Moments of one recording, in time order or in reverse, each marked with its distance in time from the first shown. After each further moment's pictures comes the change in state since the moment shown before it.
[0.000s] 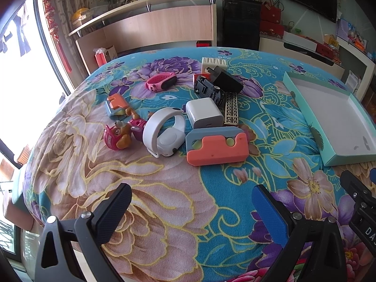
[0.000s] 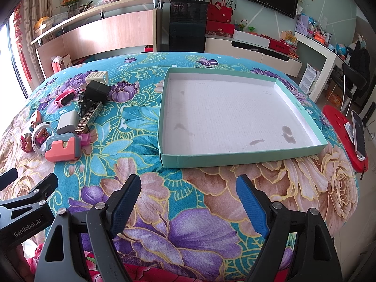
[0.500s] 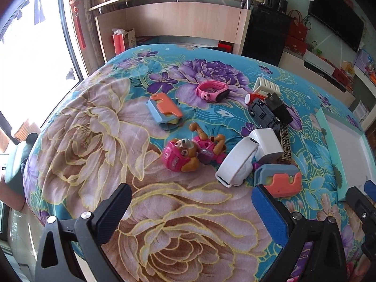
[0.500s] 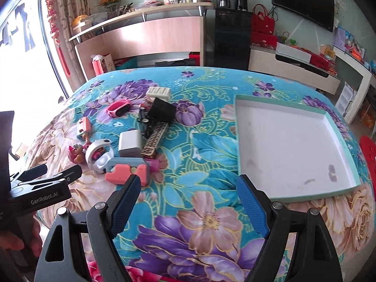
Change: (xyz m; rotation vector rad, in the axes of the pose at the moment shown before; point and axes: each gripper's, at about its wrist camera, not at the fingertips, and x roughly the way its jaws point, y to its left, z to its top) left arm 0.015 0.099 0.035 -0.166 0.046 -0.023; right arm -0.017 0.072 0.042 -0.118 -0.025 0.232
